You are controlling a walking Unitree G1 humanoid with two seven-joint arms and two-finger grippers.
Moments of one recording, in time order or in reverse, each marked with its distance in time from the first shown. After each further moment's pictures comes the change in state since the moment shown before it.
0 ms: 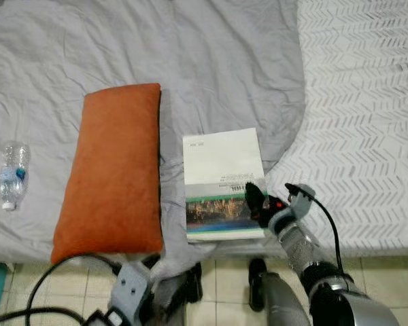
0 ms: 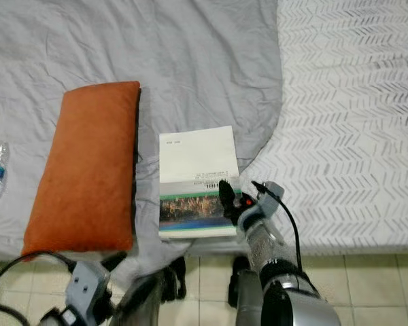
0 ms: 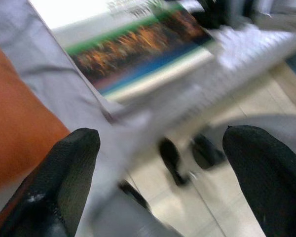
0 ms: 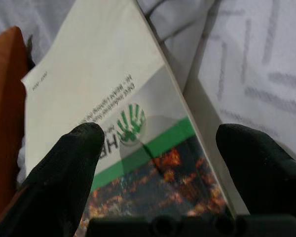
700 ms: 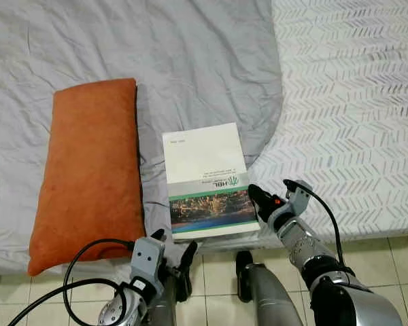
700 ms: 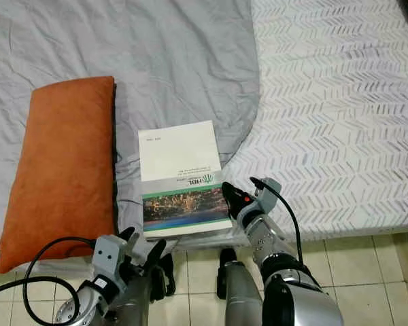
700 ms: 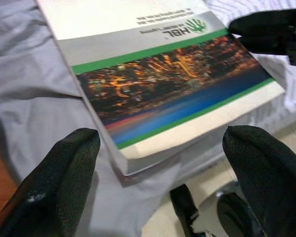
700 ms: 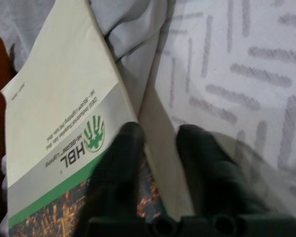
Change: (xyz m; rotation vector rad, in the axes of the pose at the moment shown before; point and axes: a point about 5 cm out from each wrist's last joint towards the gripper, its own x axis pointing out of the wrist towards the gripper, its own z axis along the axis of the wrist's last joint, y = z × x) left arm 0.054 0.010 -0.026 -0.106 -0.094 0.144; right arm 0.003 0.004 0.005 0.003 0.038 0.043
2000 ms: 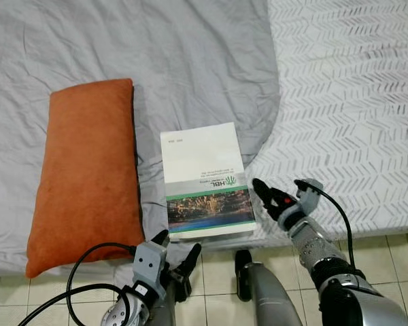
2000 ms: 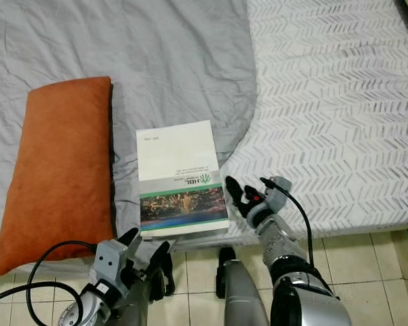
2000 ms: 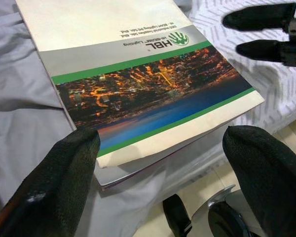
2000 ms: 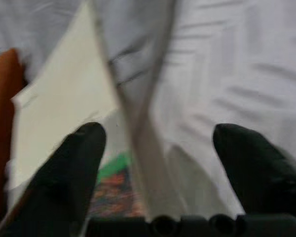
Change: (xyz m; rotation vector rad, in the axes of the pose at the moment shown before) left arm -0.003 -0.005 -0.004 0.007 -0.056 -0.040; right arm -0.007 -0.007 0.017 -0.045 -0.062 0.075
